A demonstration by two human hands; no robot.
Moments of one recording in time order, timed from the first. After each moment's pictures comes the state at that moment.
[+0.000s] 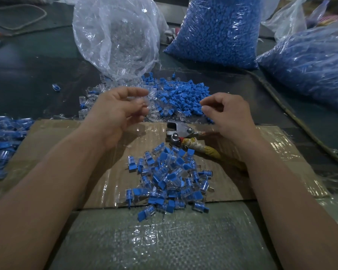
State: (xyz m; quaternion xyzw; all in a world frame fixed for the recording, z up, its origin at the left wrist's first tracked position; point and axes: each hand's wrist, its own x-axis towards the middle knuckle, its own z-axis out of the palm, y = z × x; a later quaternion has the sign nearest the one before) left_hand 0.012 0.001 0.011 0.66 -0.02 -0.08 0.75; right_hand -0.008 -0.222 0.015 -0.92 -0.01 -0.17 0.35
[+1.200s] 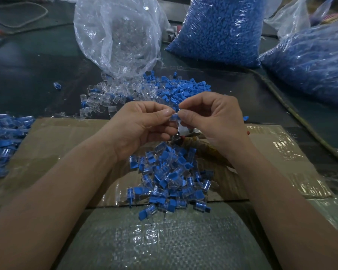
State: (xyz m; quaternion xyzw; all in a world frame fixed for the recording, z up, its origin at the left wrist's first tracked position) left_hand -0.010 -0.020 0.015 0.60 -0.11 -0.23 0.75; right_hand -0.041 -0.179 0.030 -0.81 -0.12 -0.13 0.56
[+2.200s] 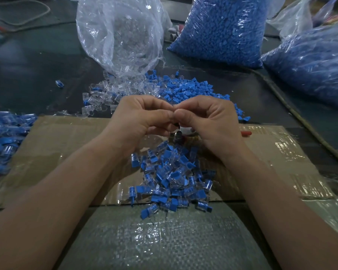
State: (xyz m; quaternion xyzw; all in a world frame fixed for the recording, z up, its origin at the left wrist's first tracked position) left_hand -0.013 -0.020 0.014 0.65 -0.12 -0.12 0.74; right_hand -0.038 -0.173 0.022 -0.78 -0.15 -0.13 0.59
